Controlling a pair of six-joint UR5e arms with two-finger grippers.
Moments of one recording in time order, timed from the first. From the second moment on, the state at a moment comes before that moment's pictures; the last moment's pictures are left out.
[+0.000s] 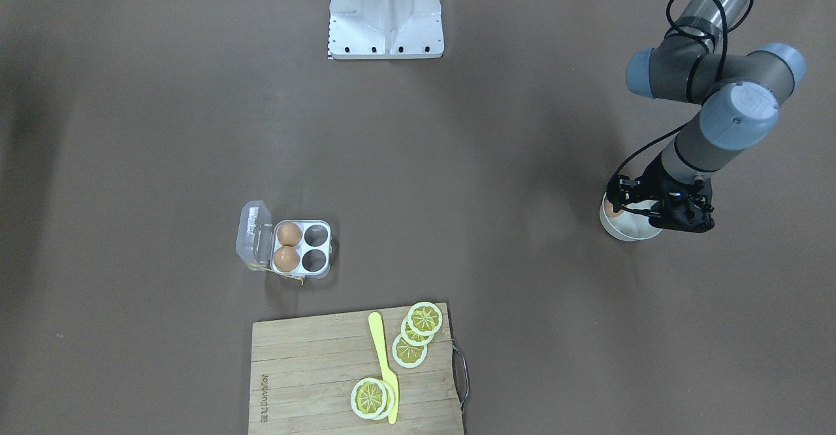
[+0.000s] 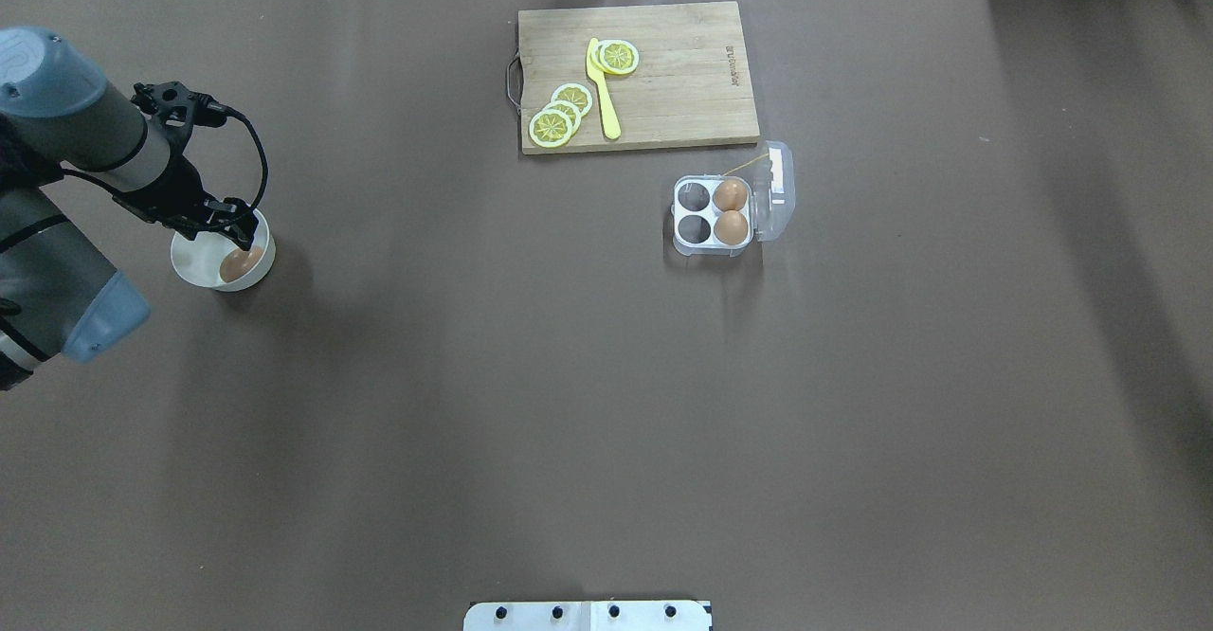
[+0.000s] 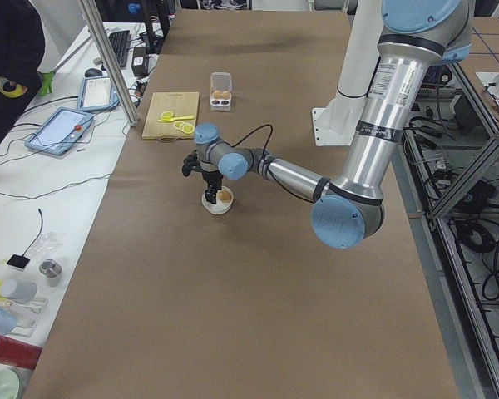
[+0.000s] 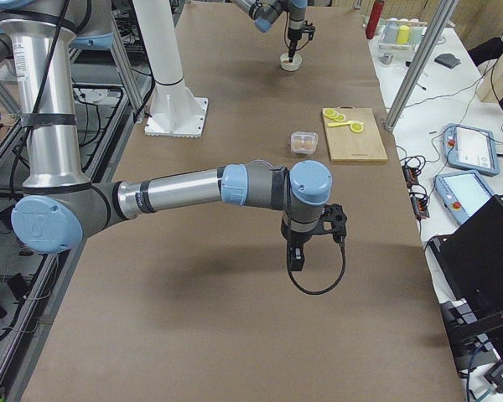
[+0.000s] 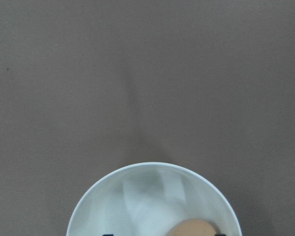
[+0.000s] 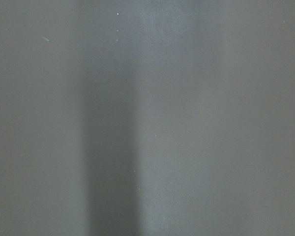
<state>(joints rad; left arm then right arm) -0.92 -1.86 -1.57 -1.81 -2.14 -0.63 1.63 -1.51 1.74 -1.85 2.39 -0.14</state>
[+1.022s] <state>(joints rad) -0.90 -1.86 -1.58 -1.81 -2.15 -0.64 1.63 -1.51 1.74 -1.85 2.39 -0.14</state>
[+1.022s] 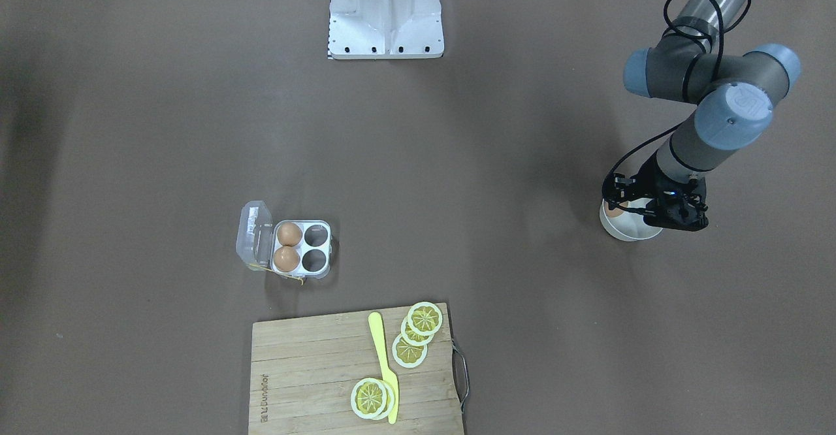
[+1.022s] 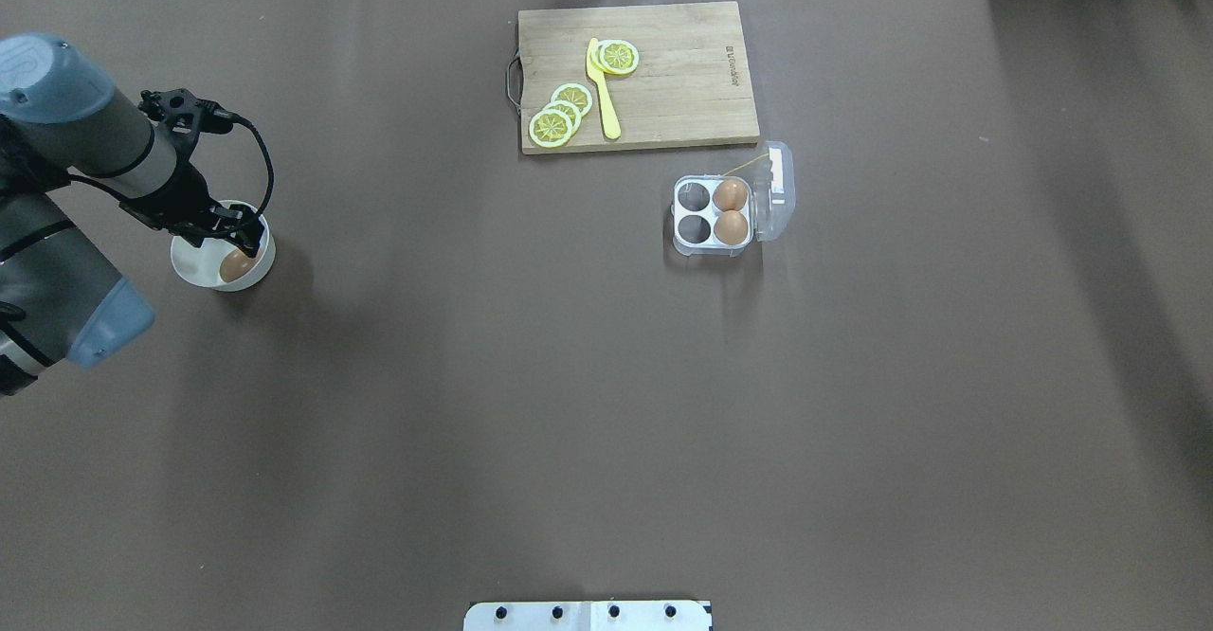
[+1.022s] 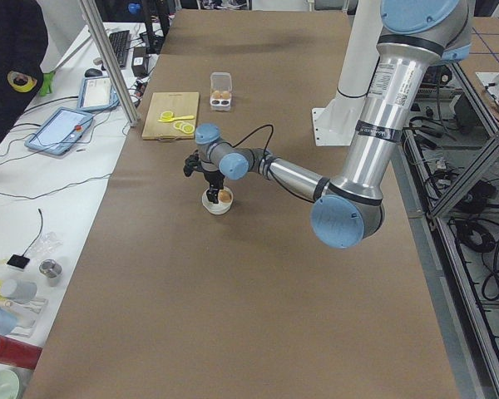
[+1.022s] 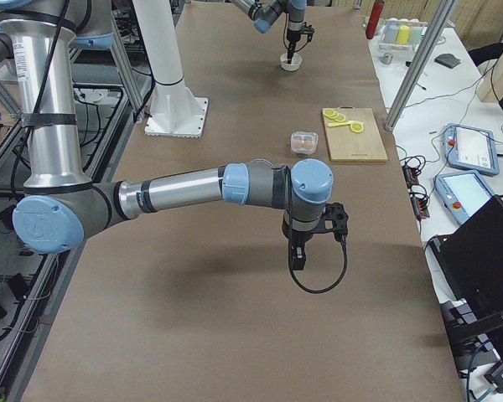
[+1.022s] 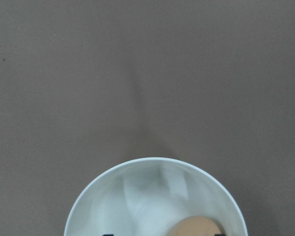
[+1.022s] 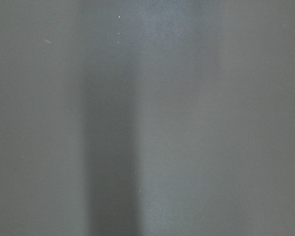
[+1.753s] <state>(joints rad) -0.87 -1.86 -1.57 -1.81 -2.15 -0.64 1.63 -1.51 1.74 -1.85 2.39 -0.12</state>
